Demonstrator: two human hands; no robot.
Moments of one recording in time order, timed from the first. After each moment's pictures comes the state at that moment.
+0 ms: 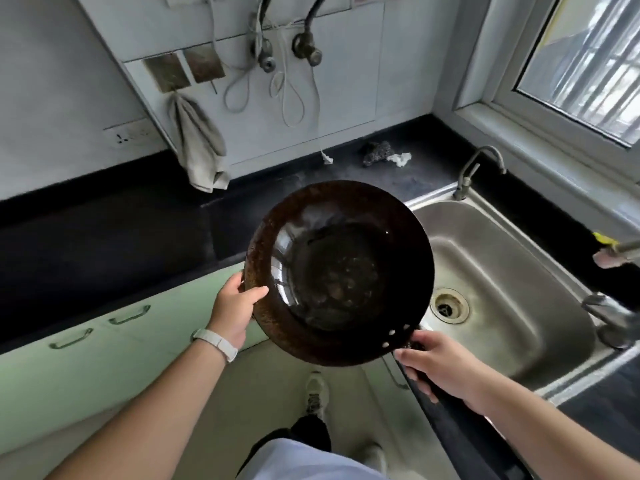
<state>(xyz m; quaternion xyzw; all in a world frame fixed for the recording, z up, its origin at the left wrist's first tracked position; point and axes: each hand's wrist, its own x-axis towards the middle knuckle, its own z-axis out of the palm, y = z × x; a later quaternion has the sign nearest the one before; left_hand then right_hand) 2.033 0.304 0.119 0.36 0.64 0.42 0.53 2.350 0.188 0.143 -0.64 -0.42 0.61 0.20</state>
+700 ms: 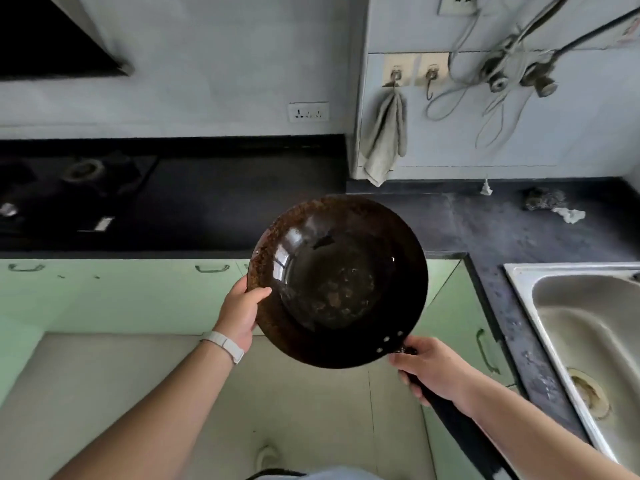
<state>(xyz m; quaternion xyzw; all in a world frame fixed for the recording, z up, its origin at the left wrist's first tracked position) 1.778 0.215 0.127 0.20 0.66 0.54 0.48 2.098 0.230 0.148 -0.57 -0.54 0.61 0.07</state>
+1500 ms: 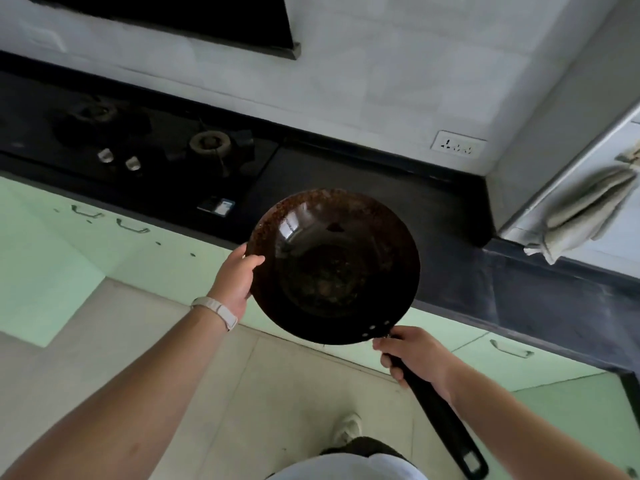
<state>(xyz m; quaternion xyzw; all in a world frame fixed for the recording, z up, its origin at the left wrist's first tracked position) 1.438 0.202 0.131 0.15 0.67 0.59 0.42 1.738 0.281 0.154 -0.53 -0.56 0.63 -0.01</state>
